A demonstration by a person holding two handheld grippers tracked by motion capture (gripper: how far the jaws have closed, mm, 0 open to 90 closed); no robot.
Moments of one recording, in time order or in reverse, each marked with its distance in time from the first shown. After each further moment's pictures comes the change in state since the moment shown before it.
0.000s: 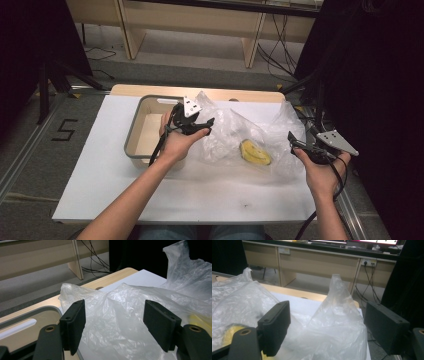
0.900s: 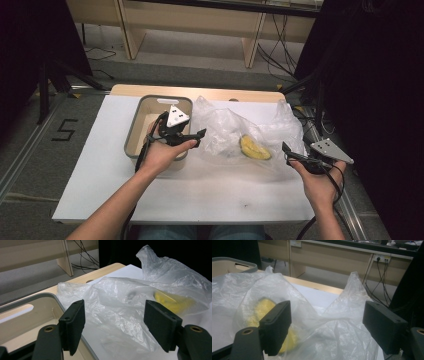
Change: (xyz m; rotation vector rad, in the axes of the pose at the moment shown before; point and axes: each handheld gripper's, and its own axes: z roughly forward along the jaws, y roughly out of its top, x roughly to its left) left arm 0.005 -0.014 -0.047 0.018 -0.090 -0.013; right arm 0.015 -0.014 -0.013 0.045 0.079 -0.041
